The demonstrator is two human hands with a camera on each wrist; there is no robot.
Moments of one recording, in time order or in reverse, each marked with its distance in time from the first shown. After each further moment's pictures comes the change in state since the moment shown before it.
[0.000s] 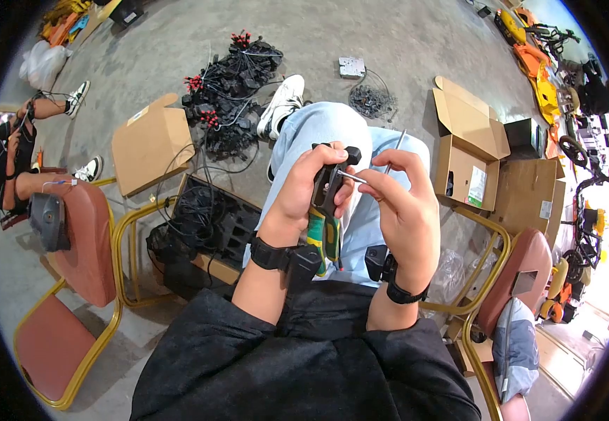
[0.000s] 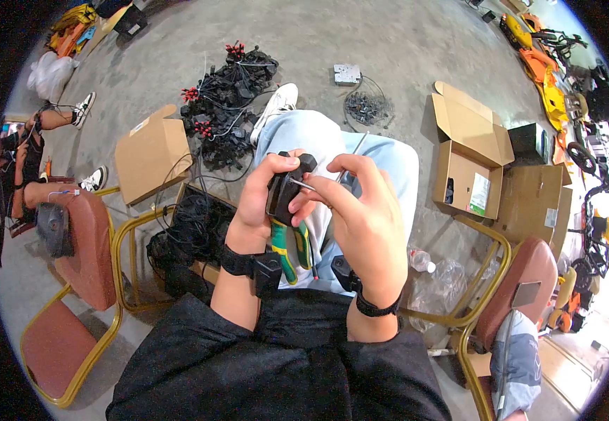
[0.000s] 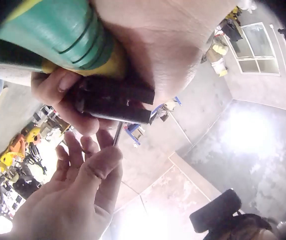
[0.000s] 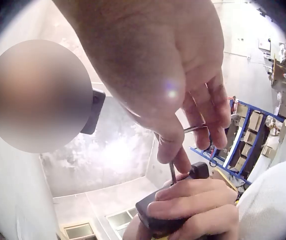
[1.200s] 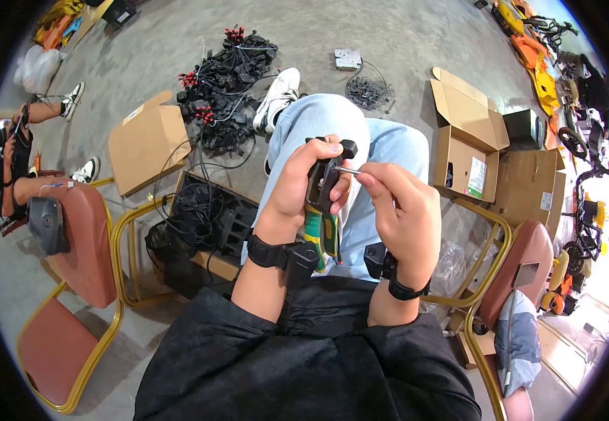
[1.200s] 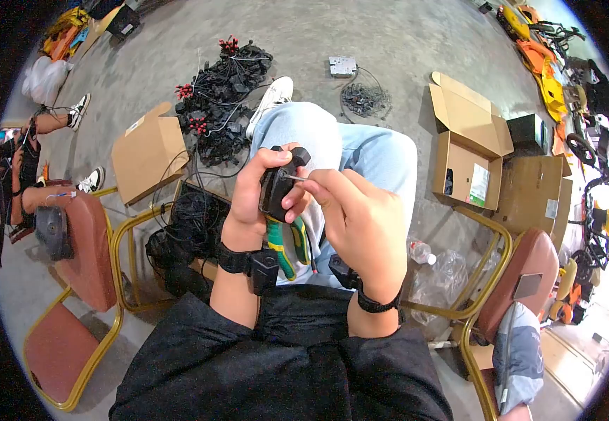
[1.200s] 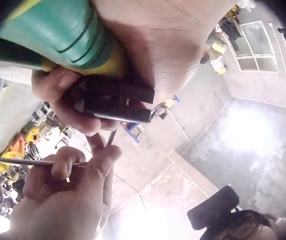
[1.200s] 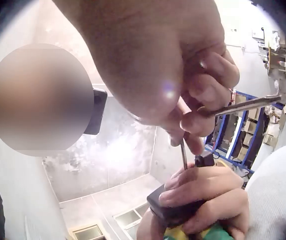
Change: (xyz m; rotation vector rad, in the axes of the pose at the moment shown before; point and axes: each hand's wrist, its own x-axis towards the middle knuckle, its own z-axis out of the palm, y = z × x) left_hand -0.002 0.001 0.001 -0.022 -0.033 -0.020; right_hand -0.002 -0.012 -0.003 0.085 -0.047 0.208
